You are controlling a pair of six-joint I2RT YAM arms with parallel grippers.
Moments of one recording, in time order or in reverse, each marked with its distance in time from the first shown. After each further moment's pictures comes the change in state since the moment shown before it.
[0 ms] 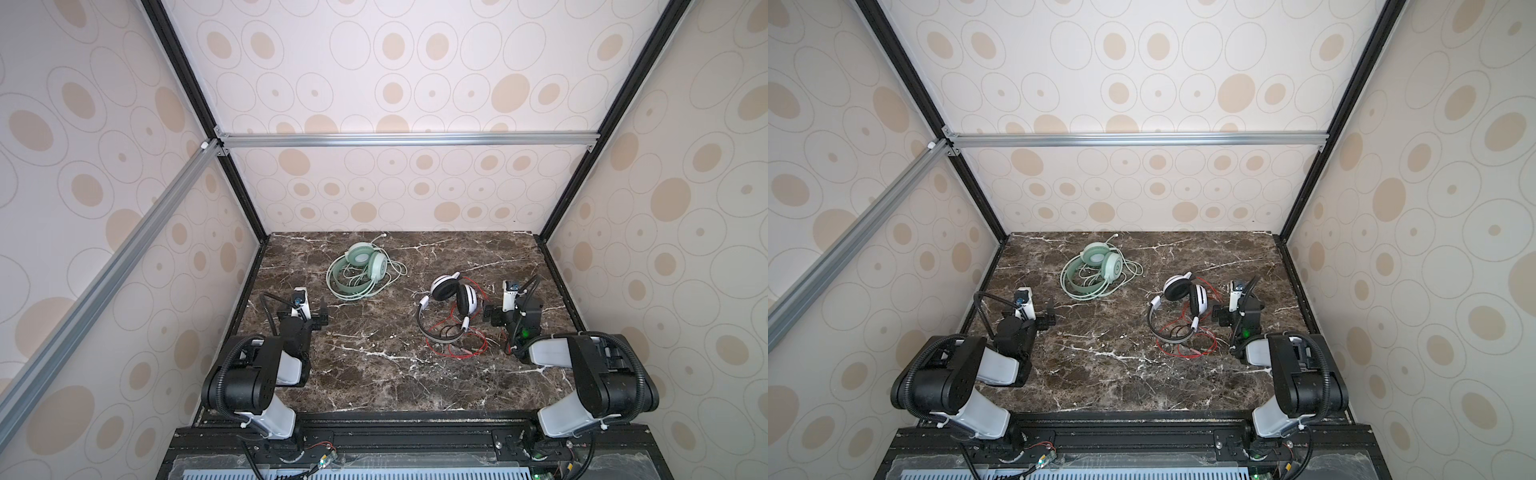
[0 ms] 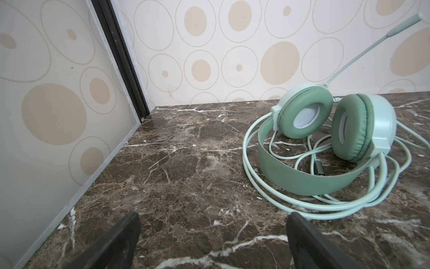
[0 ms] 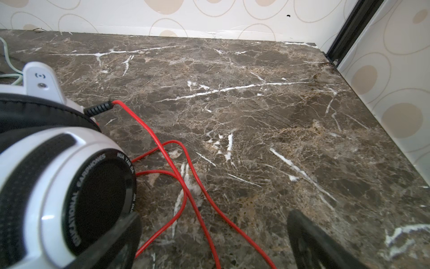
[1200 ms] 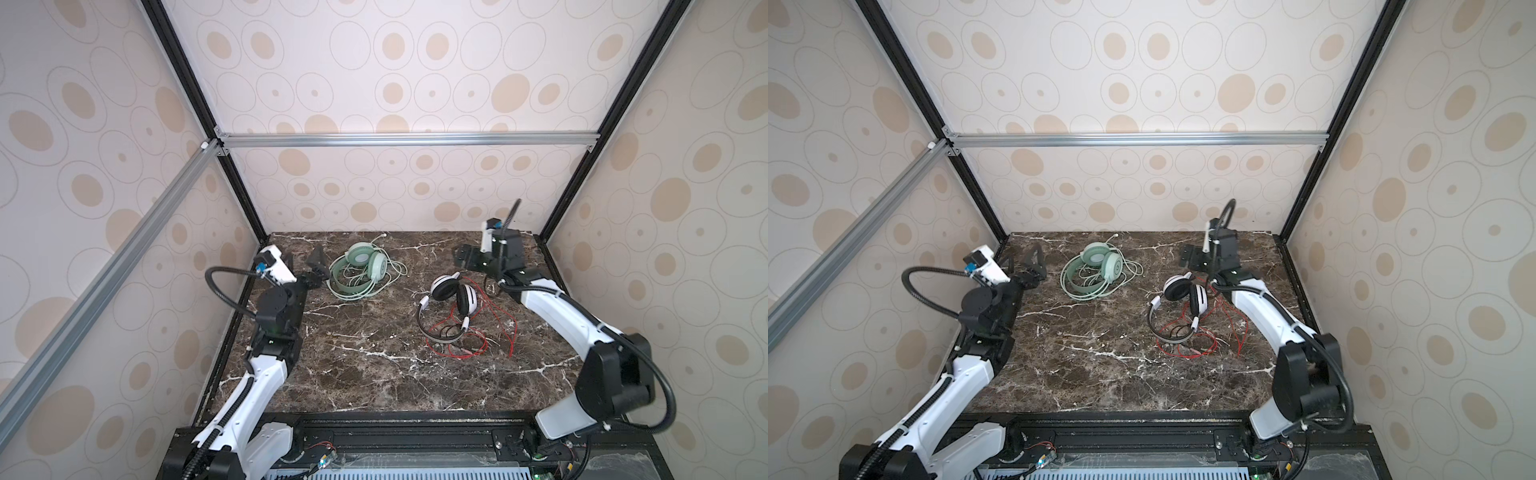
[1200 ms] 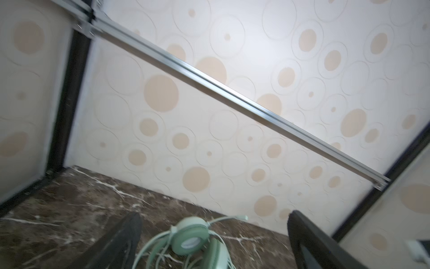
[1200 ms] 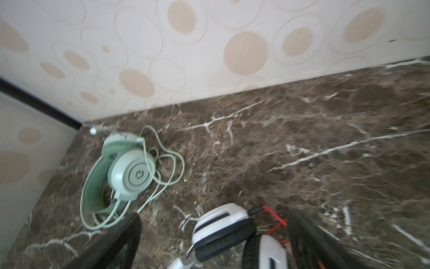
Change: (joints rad) left arm -0.089 -0.576 0.463 -0.742 0.117 -0.601; right arm 0.295 0.068 0.888 -0.924 -0.062 0.383
